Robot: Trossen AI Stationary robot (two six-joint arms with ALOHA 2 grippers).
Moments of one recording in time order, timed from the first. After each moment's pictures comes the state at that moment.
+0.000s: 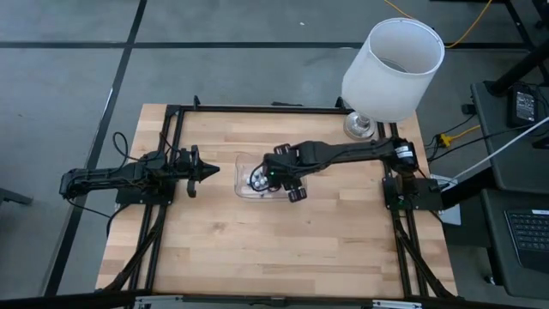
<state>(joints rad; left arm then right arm) 0.15 0.08 0.01 0.03 0.02 -0.27 0.04 2.00 1.83 -1.11 0.16 -0.34</state>
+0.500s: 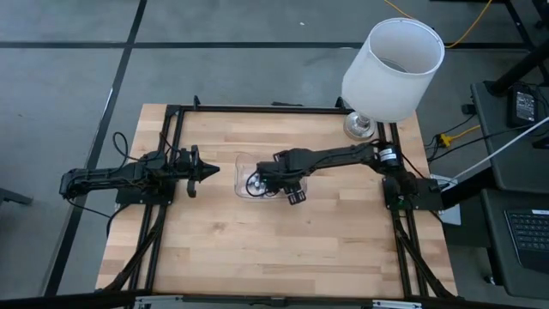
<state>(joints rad) 0.15 0.08 0.01 0.03 0.02 -0.27 0.03 2.13 1.82 -1.14 0.16 -0.34</state>
